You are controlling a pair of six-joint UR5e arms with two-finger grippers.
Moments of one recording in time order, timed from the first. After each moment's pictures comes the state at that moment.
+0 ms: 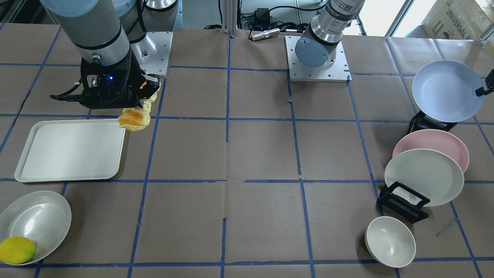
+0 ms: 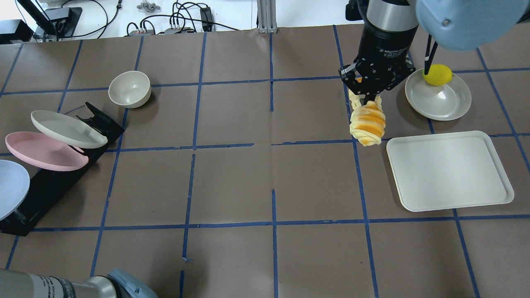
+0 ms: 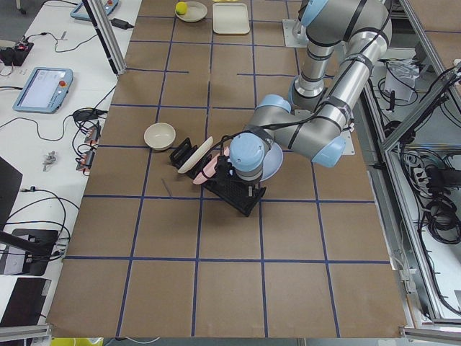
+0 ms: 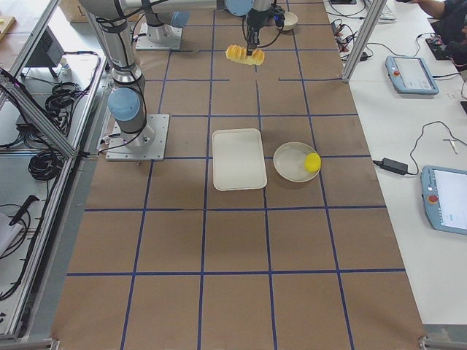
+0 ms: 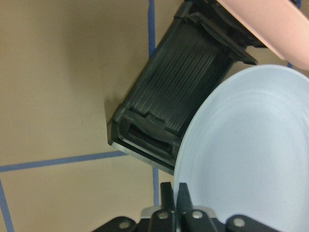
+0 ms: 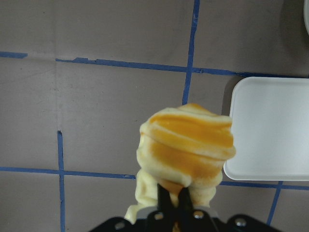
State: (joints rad) left arm -0.53 -1.76 -1.52 -1.69 1.58 1.06; right arm 1.67 -1.46 1.46 -1.44 -1.58 0.00
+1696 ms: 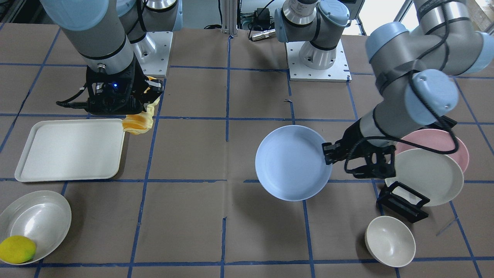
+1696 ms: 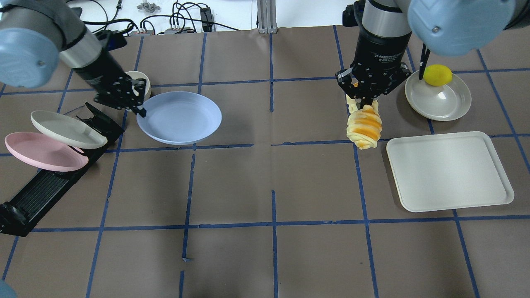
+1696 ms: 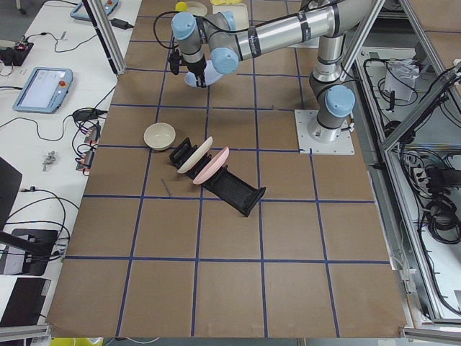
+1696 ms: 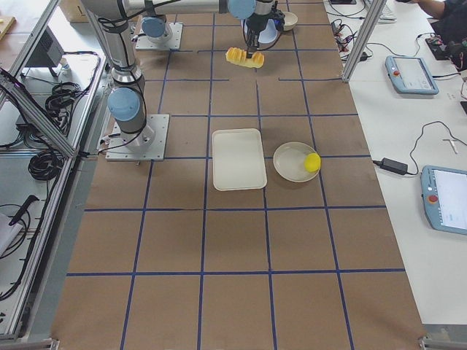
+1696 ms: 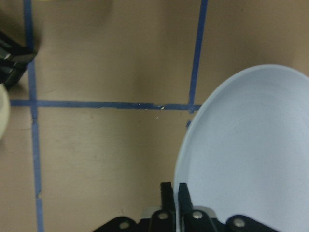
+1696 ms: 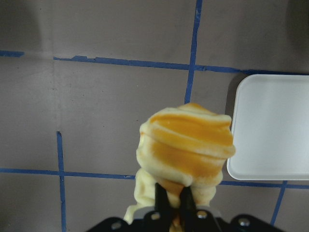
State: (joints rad) left arm -1.48 -1.85 -1.62 -1.33 1.40 0.00; right arm 1.67 -1.44 1.46 -1.44 -1.58 0.02
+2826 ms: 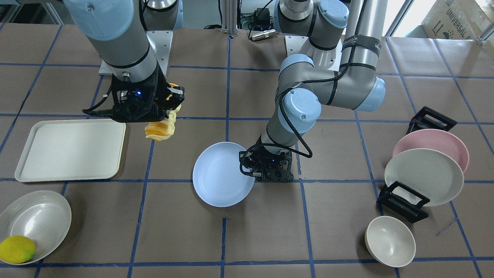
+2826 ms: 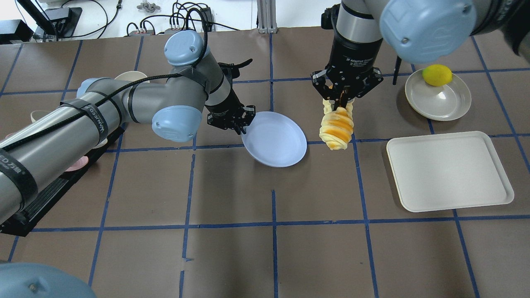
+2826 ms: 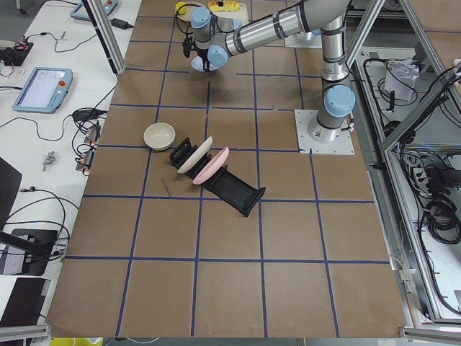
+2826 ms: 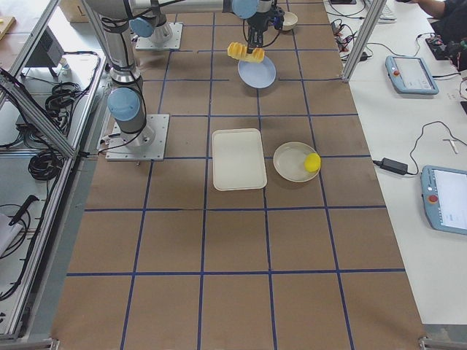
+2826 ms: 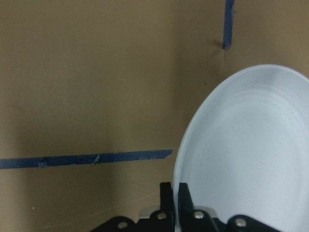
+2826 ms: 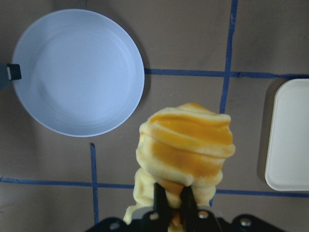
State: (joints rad) left arm -1.75 -1.96 -1.75 -0.97 1.39 -0.22; right arm 1.74 -1.38 1.46 -1.53 -1.51 0.11
